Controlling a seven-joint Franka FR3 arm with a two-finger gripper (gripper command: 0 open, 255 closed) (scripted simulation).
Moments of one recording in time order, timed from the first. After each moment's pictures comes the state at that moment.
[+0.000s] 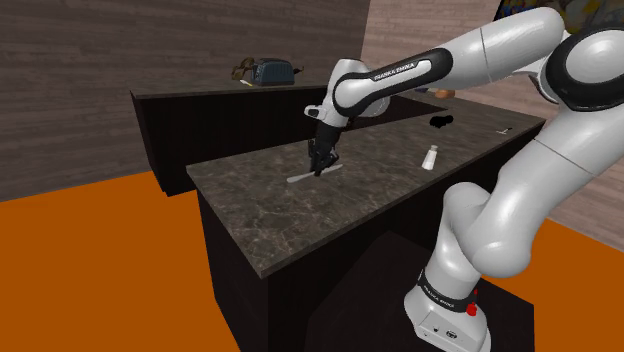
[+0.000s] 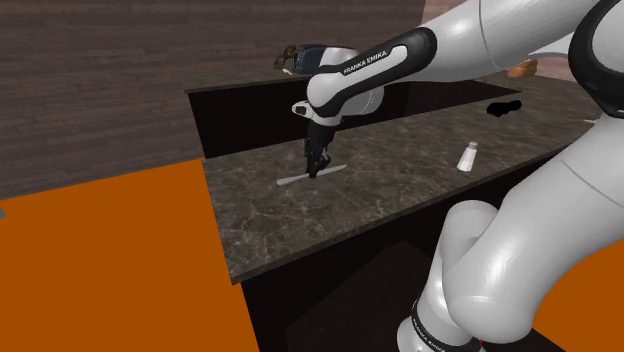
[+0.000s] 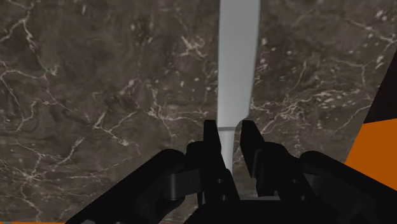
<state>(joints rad) 0.47 -0.39 -0.54 -2.45 0.00 2.21 -1.33</state>
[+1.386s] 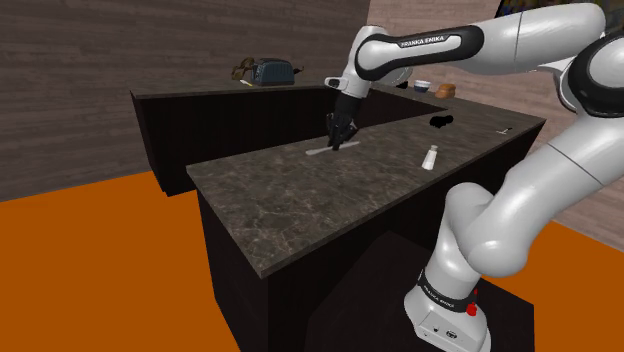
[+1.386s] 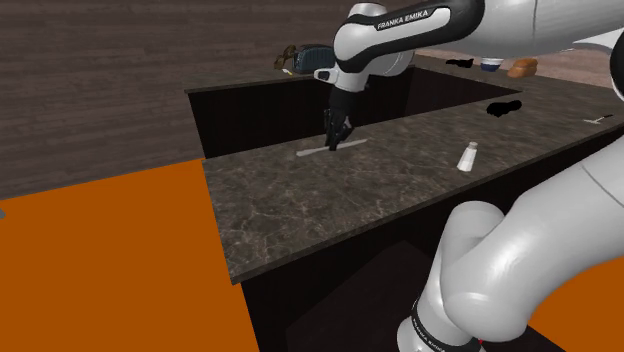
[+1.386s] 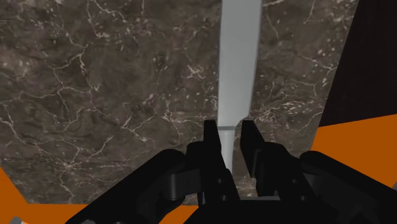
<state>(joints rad) 0.41 -0.49 -0.57 -2.30 -0.07 1.96 -1.38</state>
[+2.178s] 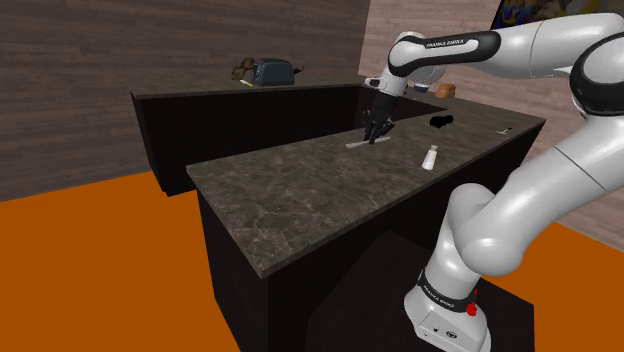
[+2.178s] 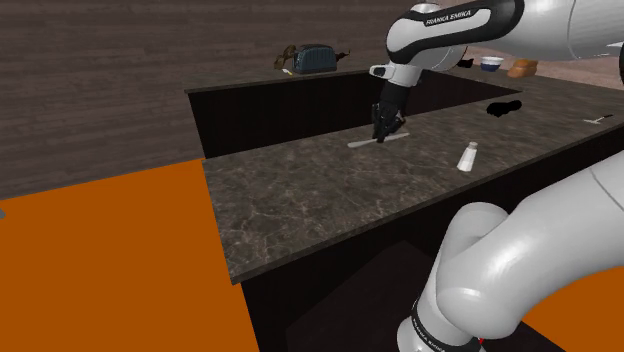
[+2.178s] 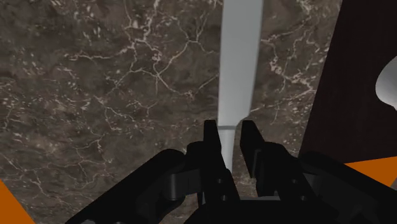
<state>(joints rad) 0.31 -0.53 -0.79 -2.23 -0.16 1.86 -1.65</state>
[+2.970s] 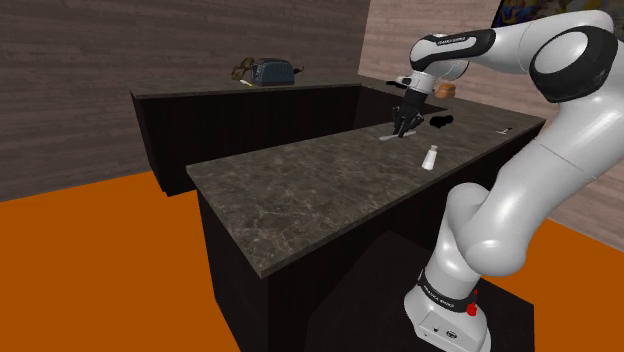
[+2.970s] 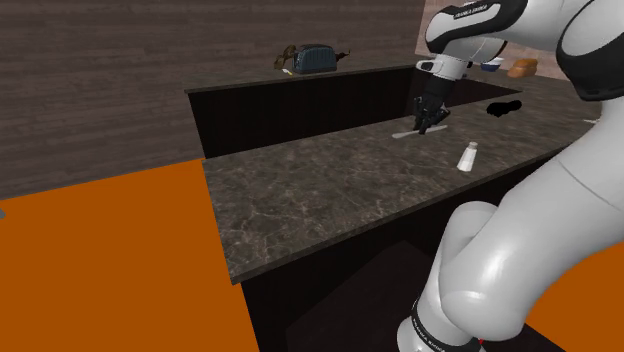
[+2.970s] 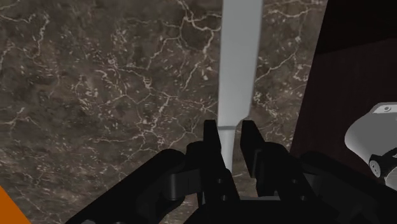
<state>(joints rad) 0.37 -0.37 -1.15 -1.98 -0.13 1.78 -2.00</state>
